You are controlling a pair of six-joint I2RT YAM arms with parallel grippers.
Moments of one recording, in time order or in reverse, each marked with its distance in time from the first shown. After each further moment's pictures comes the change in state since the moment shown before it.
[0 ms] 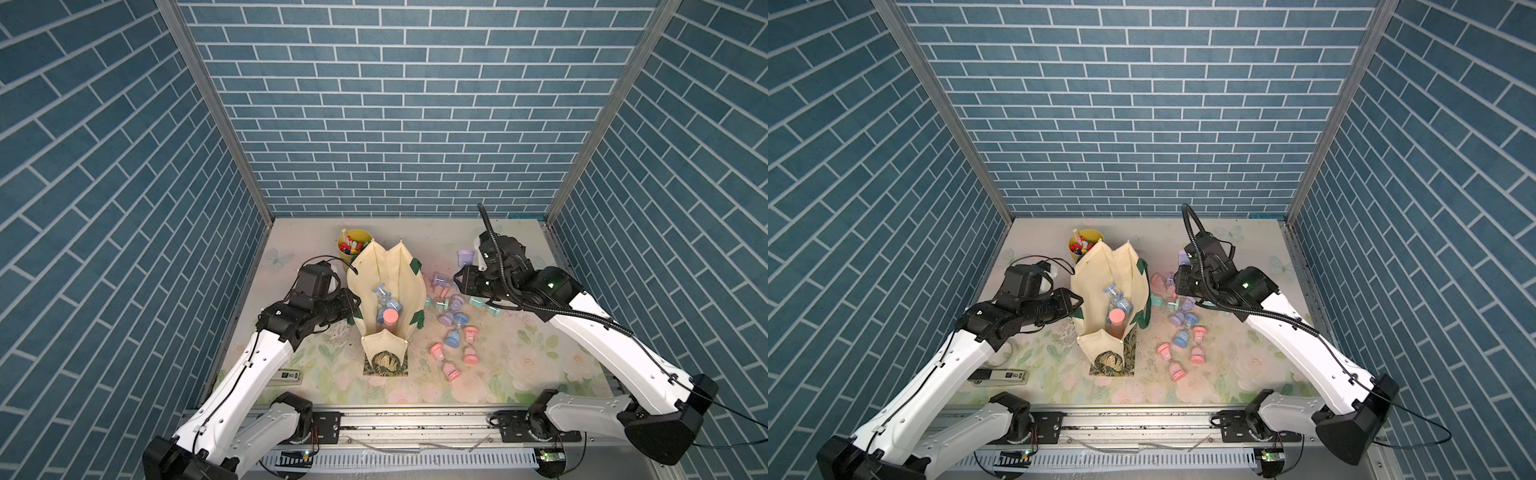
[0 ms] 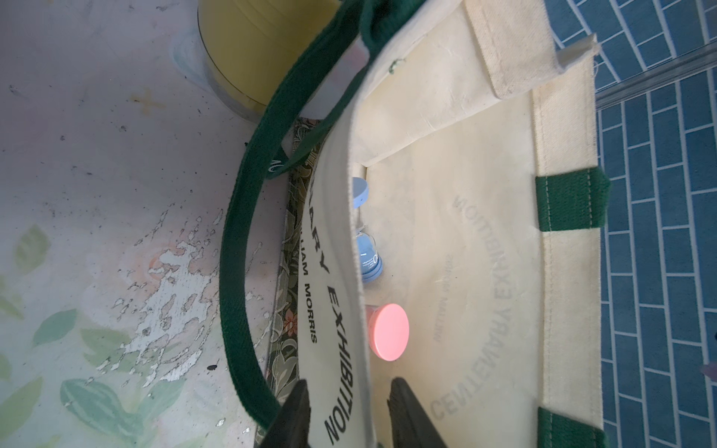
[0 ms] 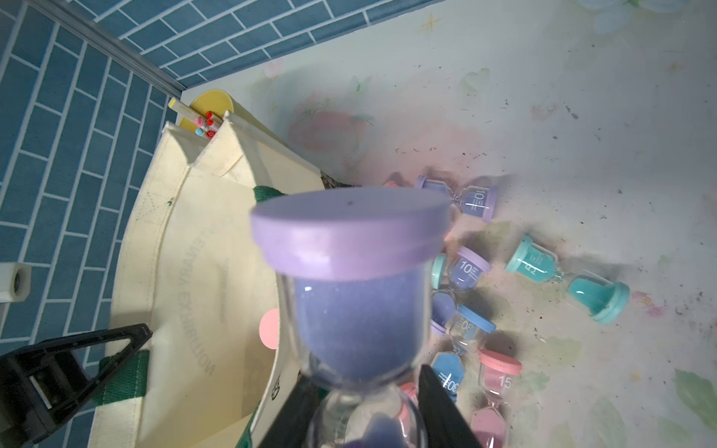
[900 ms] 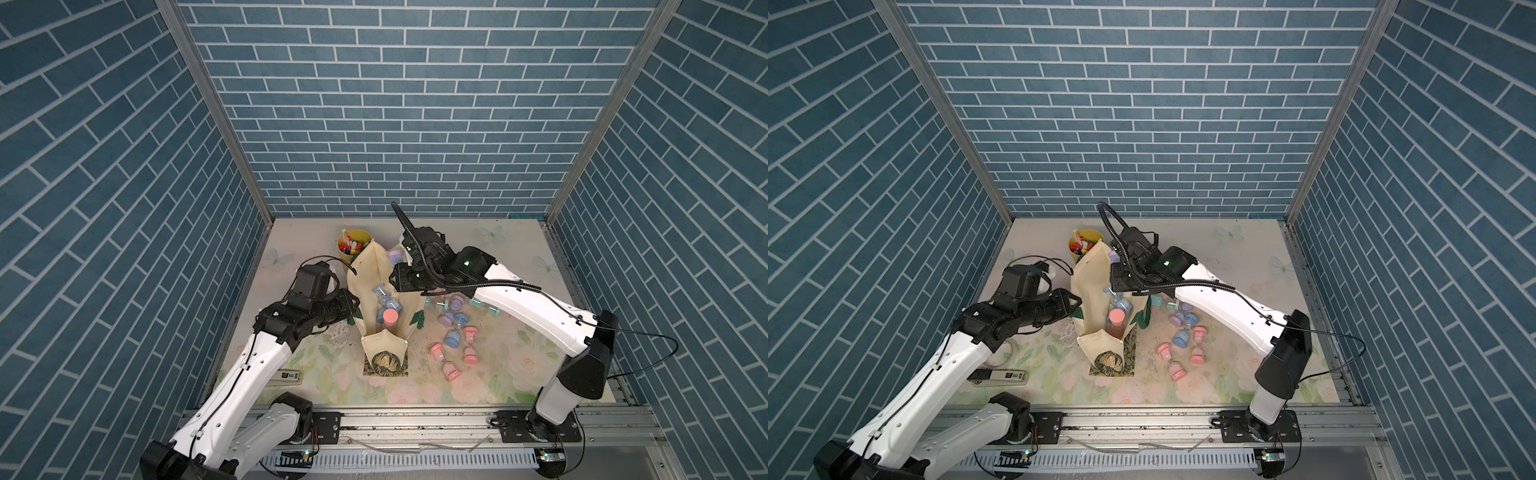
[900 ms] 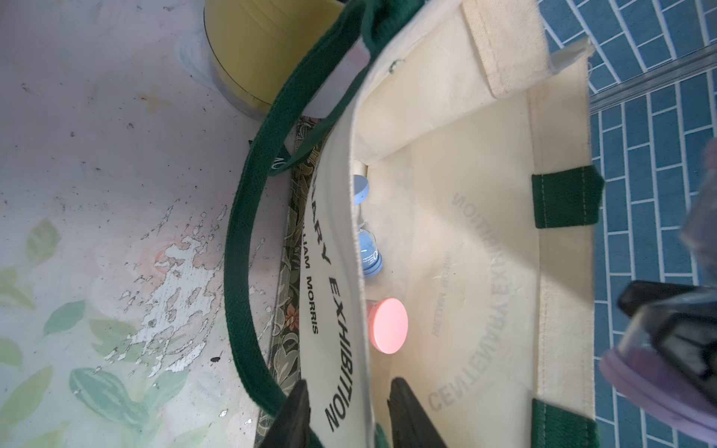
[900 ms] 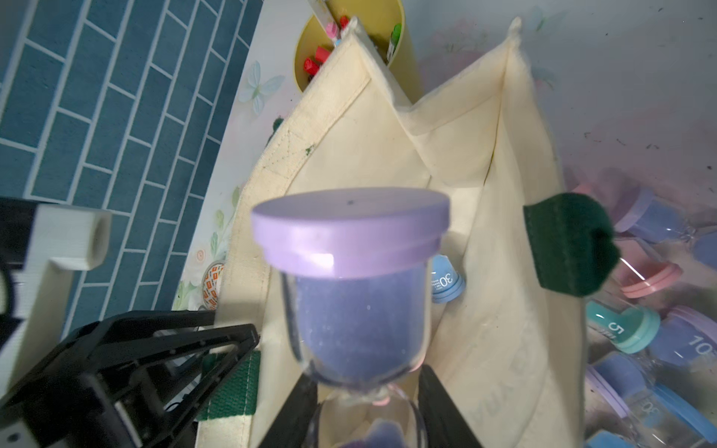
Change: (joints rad) left arm 0.000 -0.011 0.022 -0.031 -0.003 -0.004; right arm 0.215 0.461 0.374 0.031 -0.076 -0.009
